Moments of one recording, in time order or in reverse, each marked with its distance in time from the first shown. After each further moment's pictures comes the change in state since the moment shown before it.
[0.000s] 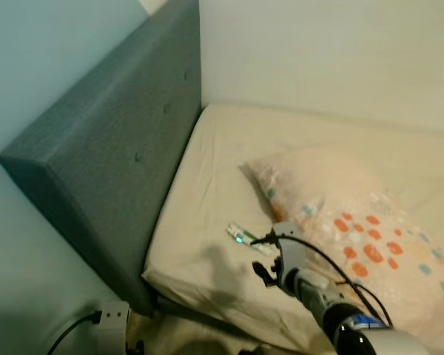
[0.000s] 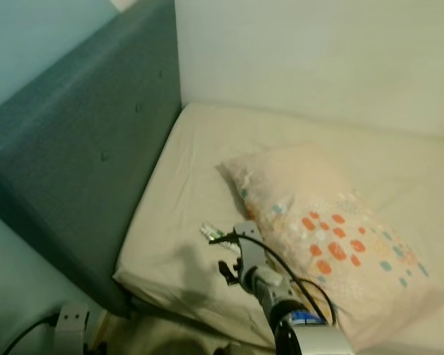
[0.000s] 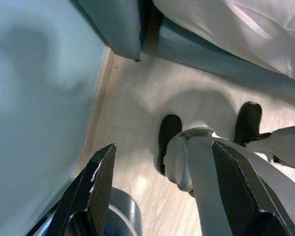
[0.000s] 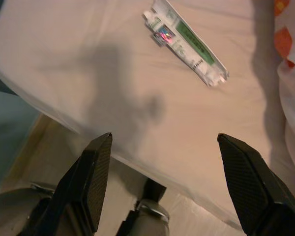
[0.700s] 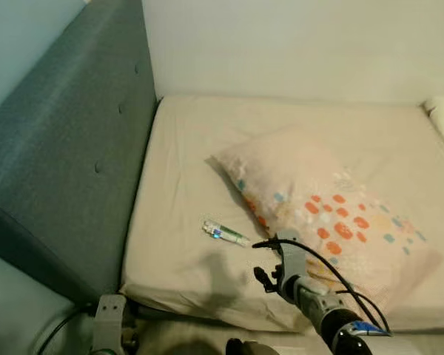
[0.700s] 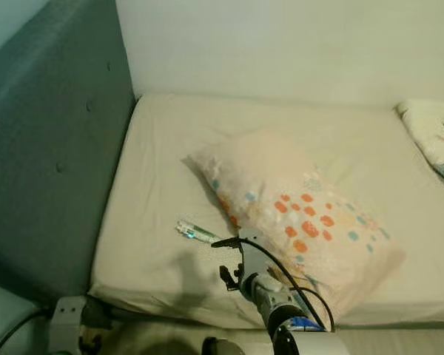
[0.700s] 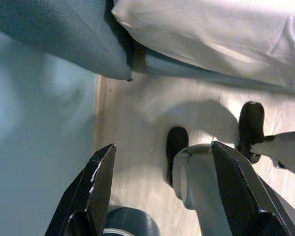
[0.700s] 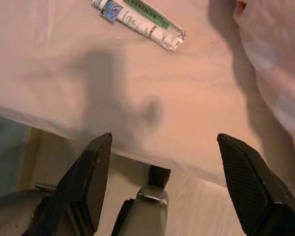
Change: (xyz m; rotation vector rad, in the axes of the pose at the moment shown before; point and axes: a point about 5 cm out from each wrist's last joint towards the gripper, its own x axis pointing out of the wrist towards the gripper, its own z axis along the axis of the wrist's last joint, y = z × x) left arm 0.002 0.004 0.010 0.002 -0.025 0.034; right arm -0.001 0.000 -0.009 0.059 0.011 -0.002
